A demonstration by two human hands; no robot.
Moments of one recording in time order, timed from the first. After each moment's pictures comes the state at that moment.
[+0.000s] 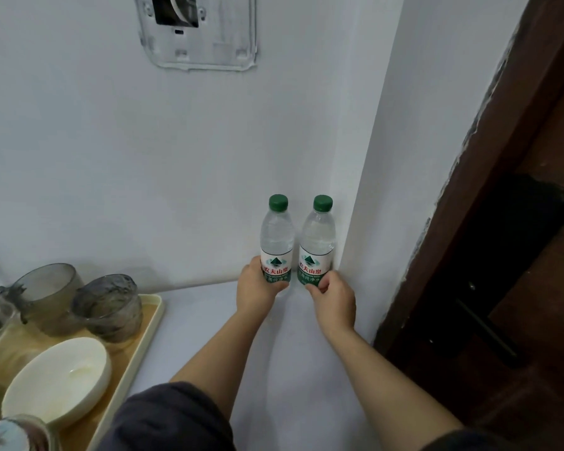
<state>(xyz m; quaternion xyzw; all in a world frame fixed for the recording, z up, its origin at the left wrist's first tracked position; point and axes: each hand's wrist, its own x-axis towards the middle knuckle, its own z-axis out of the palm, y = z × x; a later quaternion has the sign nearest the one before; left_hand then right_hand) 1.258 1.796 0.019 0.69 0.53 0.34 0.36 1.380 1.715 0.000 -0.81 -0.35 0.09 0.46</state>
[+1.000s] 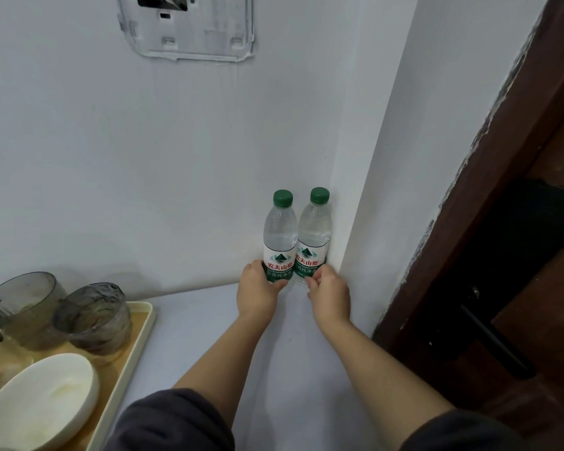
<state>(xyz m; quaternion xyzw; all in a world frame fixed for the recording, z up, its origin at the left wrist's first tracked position) 1.272 1.803 0.015 0.71 0.55 0.30 0.32 1.390 1.744 -0.001 -0.83 -0.39 0.08 0.39</state>
